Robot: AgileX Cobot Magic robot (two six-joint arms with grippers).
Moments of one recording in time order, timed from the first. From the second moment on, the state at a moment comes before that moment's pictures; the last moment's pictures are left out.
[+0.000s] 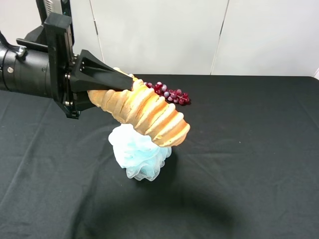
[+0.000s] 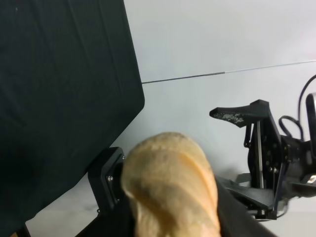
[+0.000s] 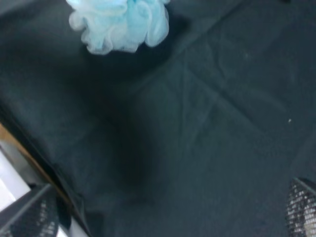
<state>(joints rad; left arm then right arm) -0.27 1.40 -0.67 -1.54 1.03 0.79 0.80 0.30 -0.62 0.00 1.11 -0.01</state>
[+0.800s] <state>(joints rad) -0.27 1.40 -0.67 -1.54 1.03 0.80 0.81 0.02 -0.49 0.01 1.03 -0.02</state>
